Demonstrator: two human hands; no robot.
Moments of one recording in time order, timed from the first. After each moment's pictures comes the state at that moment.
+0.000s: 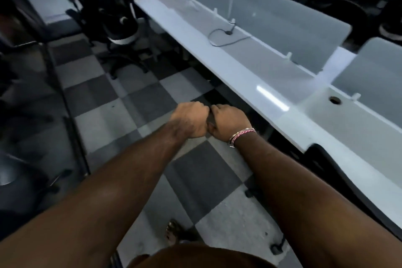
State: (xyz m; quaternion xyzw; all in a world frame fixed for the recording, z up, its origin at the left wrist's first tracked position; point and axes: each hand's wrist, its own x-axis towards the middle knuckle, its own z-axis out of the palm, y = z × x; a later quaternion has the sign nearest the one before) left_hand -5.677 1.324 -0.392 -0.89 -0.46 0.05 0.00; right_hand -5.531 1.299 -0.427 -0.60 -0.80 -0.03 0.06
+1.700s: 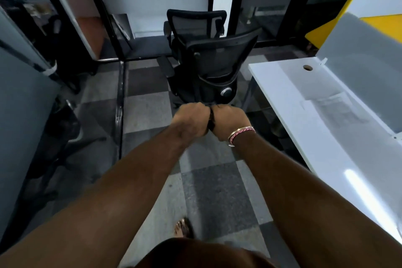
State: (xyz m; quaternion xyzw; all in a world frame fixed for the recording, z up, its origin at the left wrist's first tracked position) left_hand -6.178 2.328 -0.433 -0.76 -0.65 0.05 -0.01; right_hand -6.037 2.352 -0.432 -0.47 -0.88 -0.02 0.06
